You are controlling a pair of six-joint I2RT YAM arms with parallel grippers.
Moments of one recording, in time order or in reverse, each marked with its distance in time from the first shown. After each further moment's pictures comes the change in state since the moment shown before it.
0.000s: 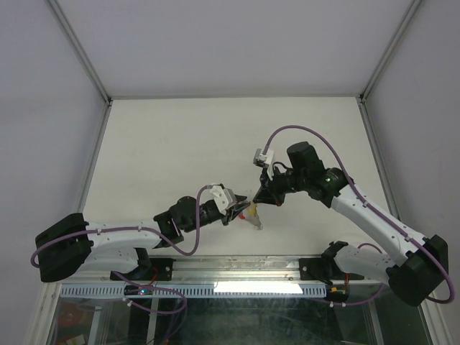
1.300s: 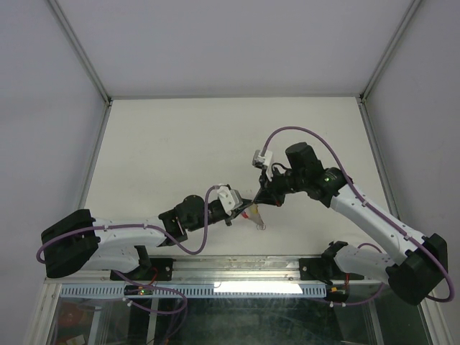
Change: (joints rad) left arm -0.001 0.068 0.041 -0.010 0.021 0.019; right arm 0.005 0.009 0.001 -0.014 0.005 -0.027
